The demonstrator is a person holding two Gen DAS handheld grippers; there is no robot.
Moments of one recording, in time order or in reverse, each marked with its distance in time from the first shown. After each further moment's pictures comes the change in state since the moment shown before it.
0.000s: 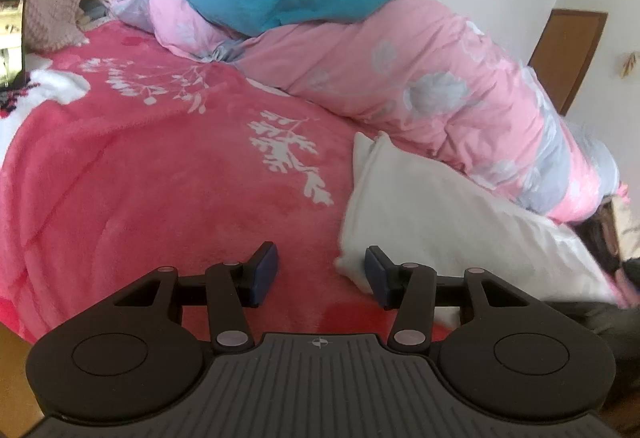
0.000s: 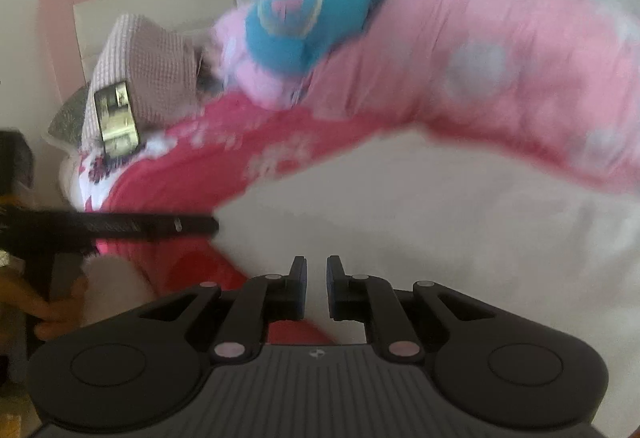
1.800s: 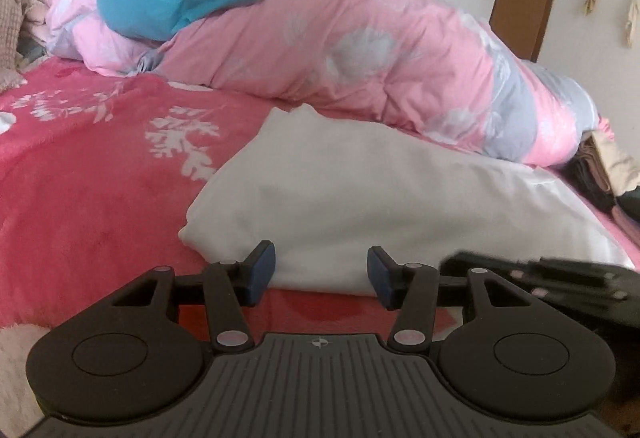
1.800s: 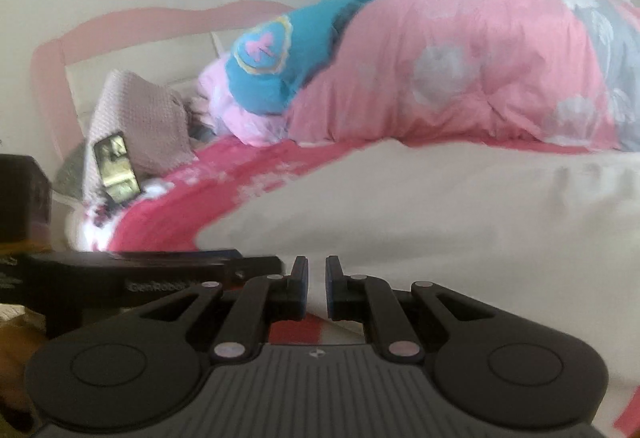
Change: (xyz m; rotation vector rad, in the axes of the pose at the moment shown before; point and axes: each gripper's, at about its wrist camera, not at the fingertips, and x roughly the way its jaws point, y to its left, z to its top) left arm 0.023 -0.081 -0.024 0.193 0.024 -0.019; right arm -0.036 -0.023 -0.036 0.098 -0.202 -0.030
